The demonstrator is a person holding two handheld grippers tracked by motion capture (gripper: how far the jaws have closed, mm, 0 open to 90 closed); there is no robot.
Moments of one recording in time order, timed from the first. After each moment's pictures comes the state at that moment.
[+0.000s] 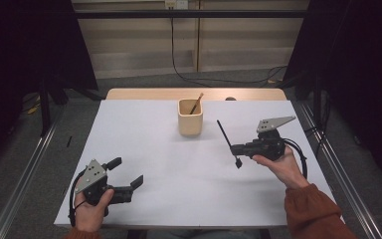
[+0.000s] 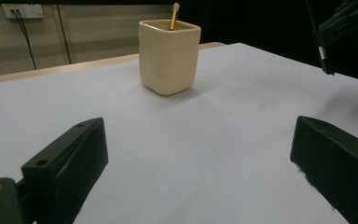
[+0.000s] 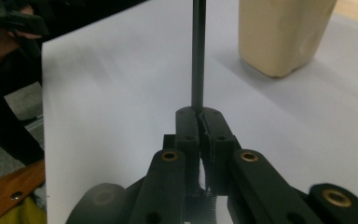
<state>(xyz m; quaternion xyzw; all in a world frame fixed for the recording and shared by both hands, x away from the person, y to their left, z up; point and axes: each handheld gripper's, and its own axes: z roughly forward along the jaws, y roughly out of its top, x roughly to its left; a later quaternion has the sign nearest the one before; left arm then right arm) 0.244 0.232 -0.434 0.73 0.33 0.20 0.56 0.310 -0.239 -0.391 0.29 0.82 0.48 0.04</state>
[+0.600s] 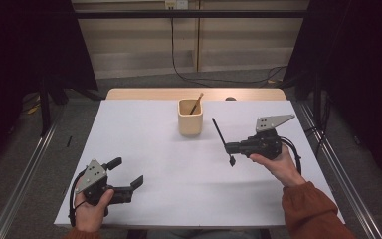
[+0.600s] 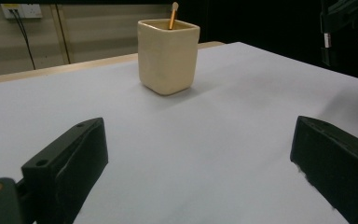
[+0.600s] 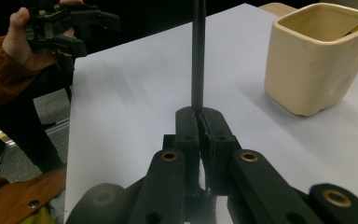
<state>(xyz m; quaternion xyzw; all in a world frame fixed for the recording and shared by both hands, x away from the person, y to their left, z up) 0.244 0.232 -0.435 0.73 0.33 0.20 0.56 0.312 -0.226 -0.382 0.24 0.82 0.52 0.02</state>
